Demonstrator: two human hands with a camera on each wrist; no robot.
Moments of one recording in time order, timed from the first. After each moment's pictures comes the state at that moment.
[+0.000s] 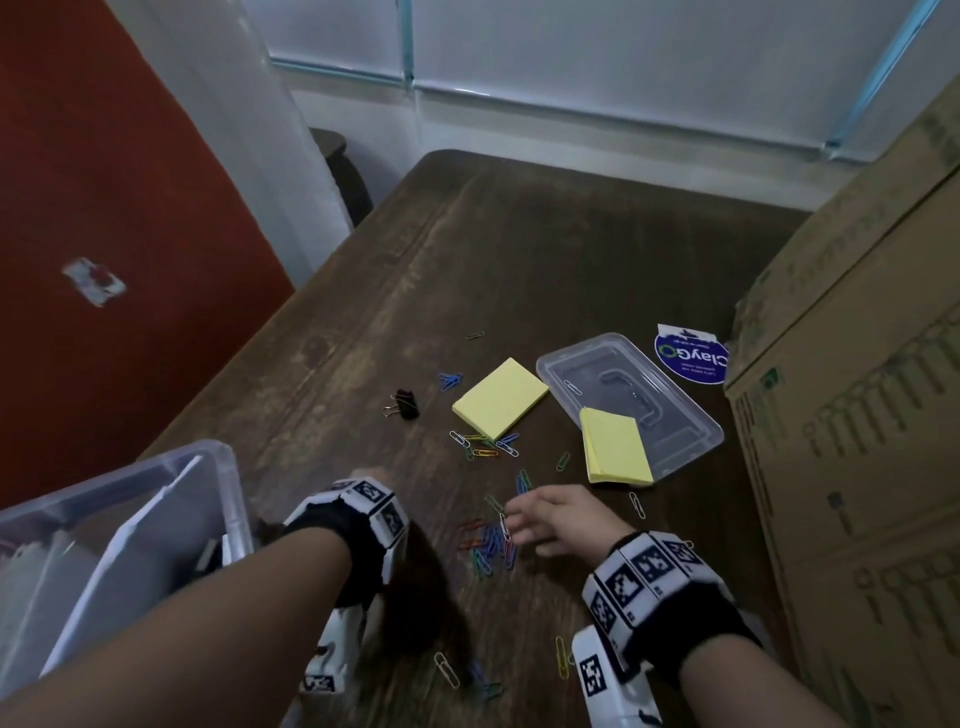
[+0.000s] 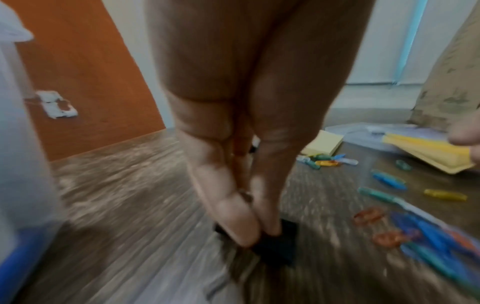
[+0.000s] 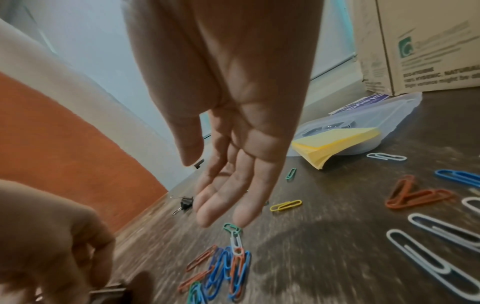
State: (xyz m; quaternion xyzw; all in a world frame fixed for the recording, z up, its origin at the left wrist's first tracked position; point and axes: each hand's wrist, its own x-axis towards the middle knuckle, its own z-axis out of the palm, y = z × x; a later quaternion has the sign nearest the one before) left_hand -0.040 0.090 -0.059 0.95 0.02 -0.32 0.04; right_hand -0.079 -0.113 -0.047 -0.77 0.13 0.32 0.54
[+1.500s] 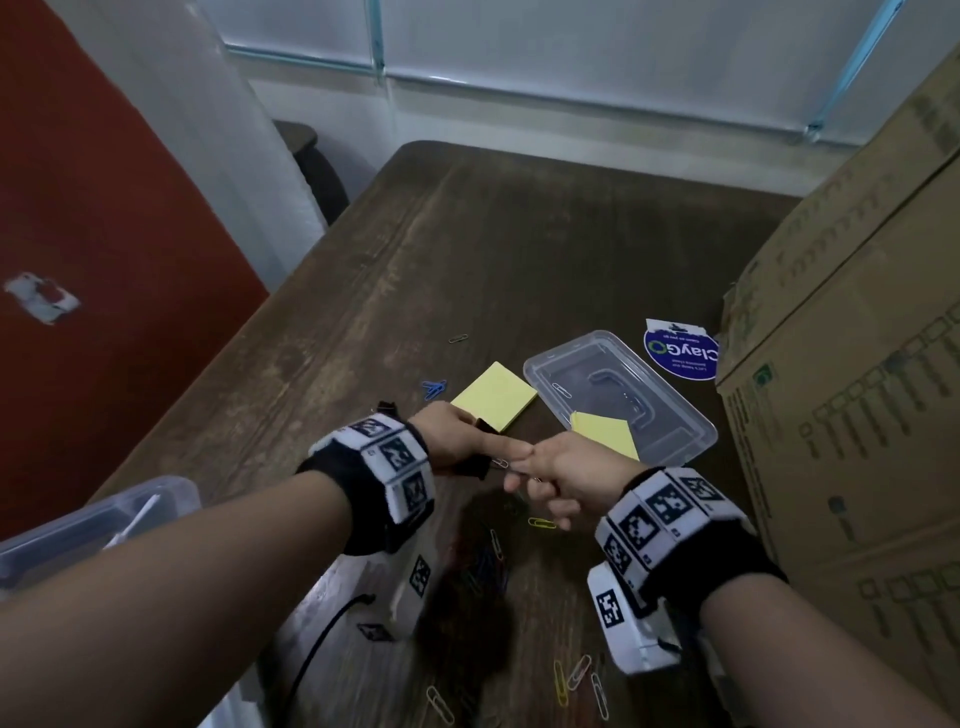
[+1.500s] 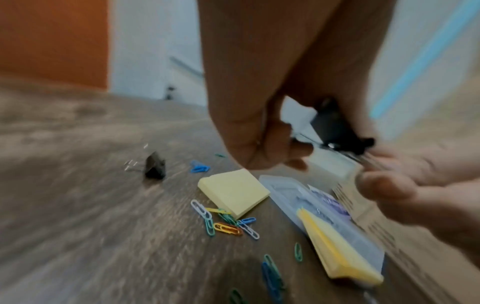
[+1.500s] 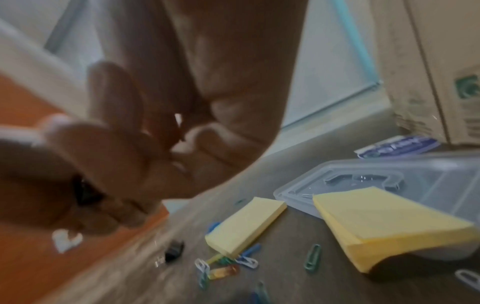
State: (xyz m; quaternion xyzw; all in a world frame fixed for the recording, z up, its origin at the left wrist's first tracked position) left_hand 0.012 0.034 -0.004 0.78 0.03 -0.39 0.48; right_hand -0.036 -0.124 -0.001 -0.71 0.10 0.37 0.60
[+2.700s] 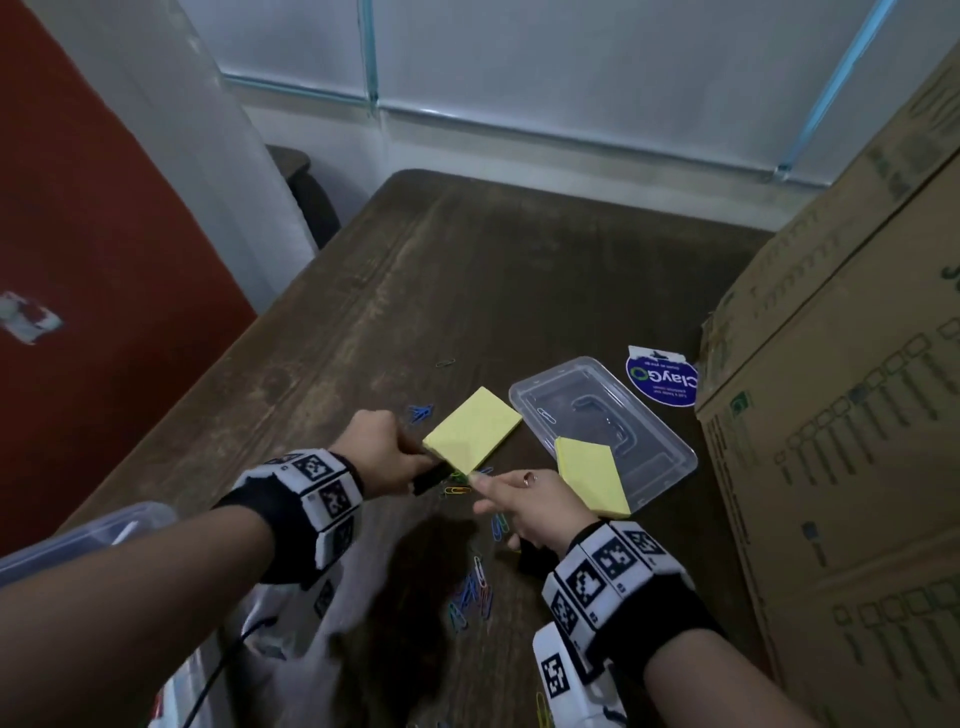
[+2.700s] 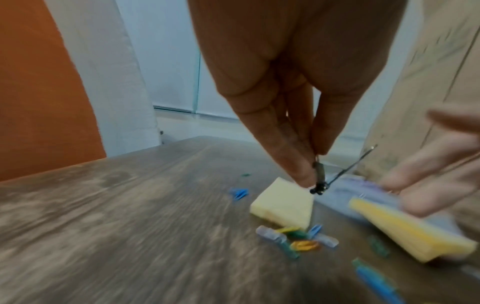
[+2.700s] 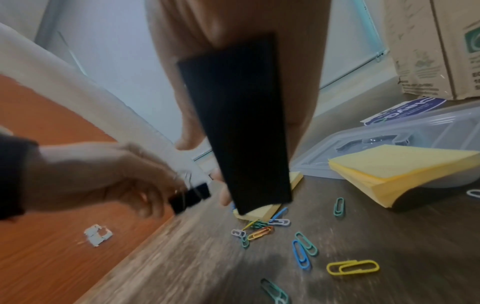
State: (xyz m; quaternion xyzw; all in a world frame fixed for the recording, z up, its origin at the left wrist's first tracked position) left_hand 0.015 0.072 -0.003 0.94 -0.06 -0.18 0.27; right_hand -0.044 -0.101 -0.013 -0.77 0.16 0.23 0.58
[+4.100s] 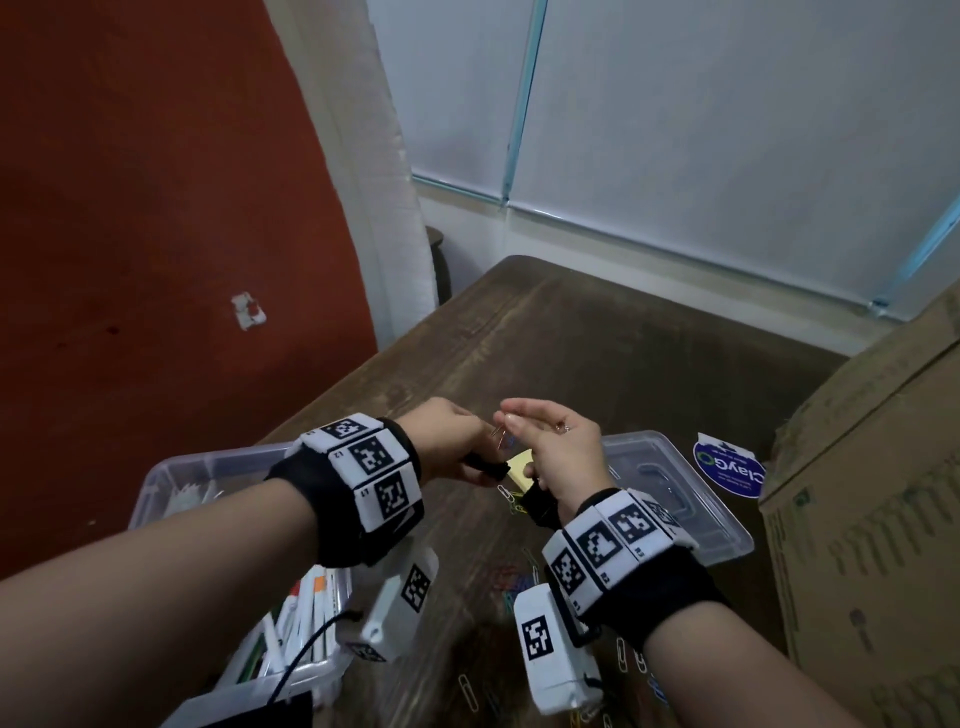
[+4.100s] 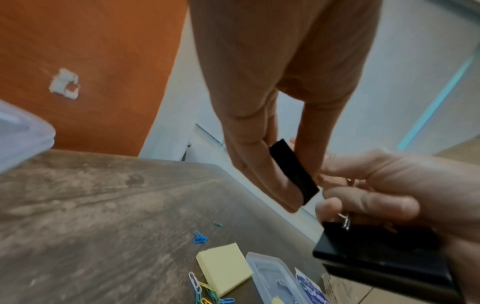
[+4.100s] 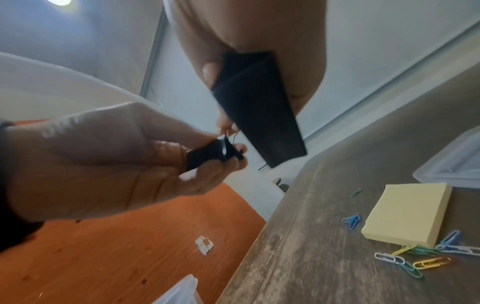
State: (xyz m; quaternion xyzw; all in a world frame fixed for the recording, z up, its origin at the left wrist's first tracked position) left_hand -0.091 0.102 0.094 0.71 0.12 -0.19 0.67; right_hand -0.081 -0.026 0.073 -0.74 0.02 0.04 0.68
